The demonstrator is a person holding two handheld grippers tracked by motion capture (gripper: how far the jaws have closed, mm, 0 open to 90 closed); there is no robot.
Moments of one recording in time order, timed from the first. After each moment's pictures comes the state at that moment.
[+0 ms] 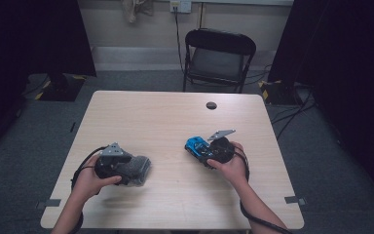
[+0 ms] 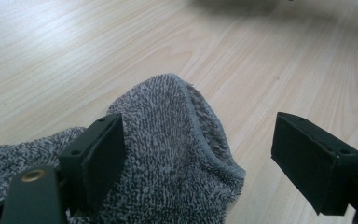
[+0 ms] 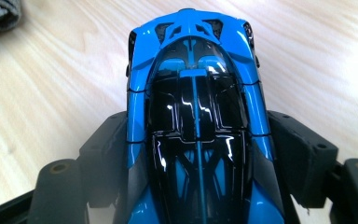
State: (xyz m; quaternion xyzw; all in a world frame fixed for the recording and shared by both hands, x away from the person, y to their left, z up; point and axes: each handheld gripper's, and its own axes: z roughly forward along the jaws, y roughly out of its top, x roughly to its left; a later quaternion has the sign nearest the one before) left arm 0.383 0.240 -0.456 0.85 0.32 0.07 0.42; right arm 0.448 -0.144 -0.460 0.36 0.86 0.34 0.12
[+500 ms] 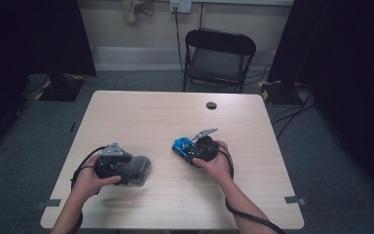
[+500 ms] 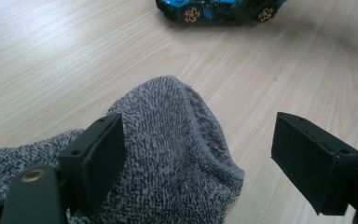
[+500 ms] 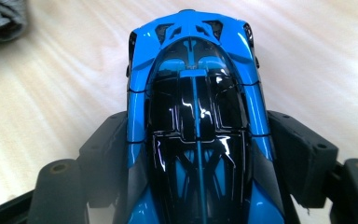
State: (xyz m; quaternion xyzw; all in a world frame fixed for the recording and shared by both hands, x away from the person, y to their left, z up) left arm 0.383 0.239 -0.457 0.85 0.31 0.07 0.42; right arm 0.459 -0.101 -0.478 0.35 0.87 0.33 0.10
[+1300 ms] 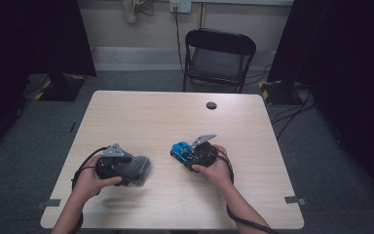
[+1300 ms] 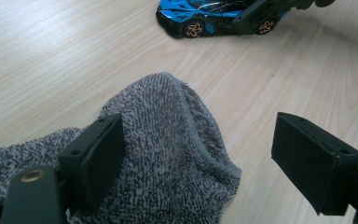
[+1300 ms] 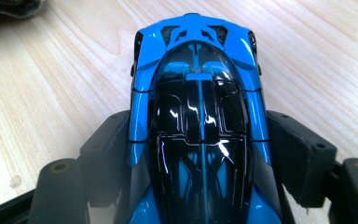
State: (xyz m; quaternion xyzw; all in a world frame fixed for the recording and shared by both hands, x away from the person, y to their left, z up) left arm 0.382 0.237 -0.457 0.85 0.31 0.06 0.42; right arm 0.449 -0.101 -0.489 0.31 0.88 0.34 0.11
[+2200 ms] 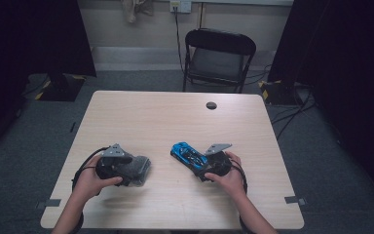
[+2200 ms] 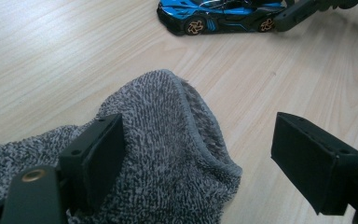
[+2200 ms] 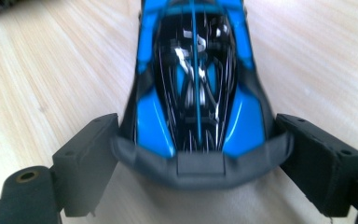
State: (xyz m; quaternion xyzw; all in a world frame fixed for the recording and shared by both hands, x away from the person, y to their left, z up) left arm 0.382 0.236 -0.459 0.85 0.31 0.06 0.42; right arm 0.420 -0.141 -0.495 0.32 0.87 0.37 0.11
